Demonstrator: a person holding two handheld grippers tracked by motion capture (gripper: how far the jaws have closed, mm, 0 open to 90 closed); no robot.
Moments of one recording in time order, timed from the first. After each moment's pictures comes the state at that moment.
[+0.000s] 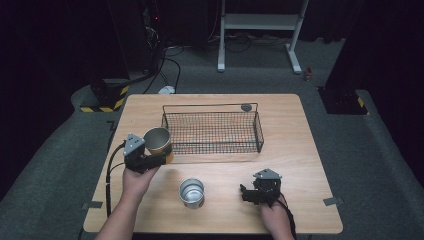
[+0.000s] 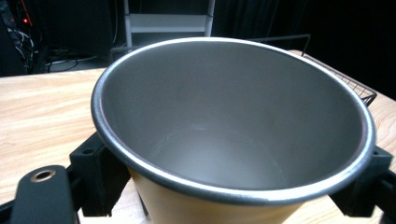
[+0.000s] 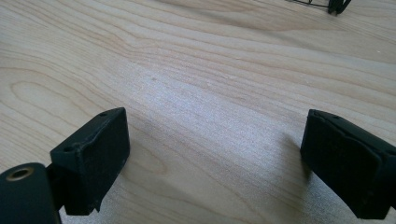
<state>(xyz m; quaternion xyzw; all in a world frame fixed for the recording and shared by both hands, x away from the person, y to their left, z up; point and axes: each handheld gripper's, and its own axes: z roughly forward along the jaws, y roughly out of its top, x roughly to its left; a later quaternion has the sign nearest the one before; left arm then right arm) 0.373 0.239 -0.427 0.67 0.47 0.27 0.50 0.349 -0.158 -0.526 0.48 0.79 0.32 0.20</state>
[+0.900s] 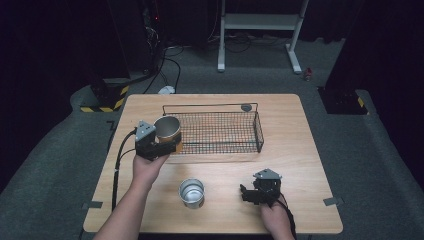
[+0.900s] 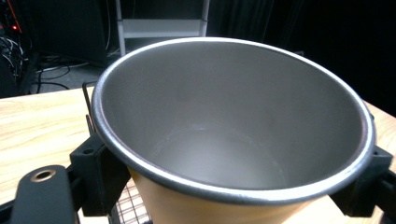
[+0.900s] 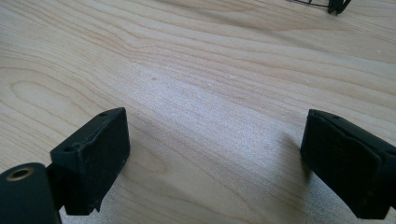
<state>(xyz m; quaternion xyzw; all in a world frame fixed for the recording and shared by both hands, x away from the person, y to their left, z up) 0.406 0.214 -0.410 0.67 0.47 0.26 0.51 0.349 -0.158 -0.526 0.48 0.80 0.32 0.20</state>
